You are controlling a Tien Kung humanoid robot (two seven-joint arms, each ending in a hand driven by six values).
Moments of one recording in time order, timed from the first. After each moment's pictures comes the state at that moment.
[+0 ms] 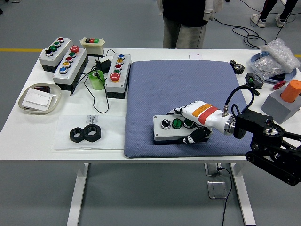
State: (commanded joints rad) left arm -0.12 0.14 -0.39 -0.27 0.42 0.36 0.27; right arm 0.87 -0.38 0.30 1.12 -1.79 -0.14 0.14
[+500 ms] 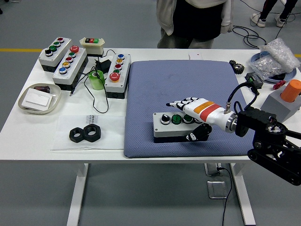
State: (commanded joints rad) left arm -0.12 0.14 -0.39 -0.27 0.42 0.36 0.26; right arm 0.84 -0.41 0.38 1.20 -1.78 -0.09 0.10
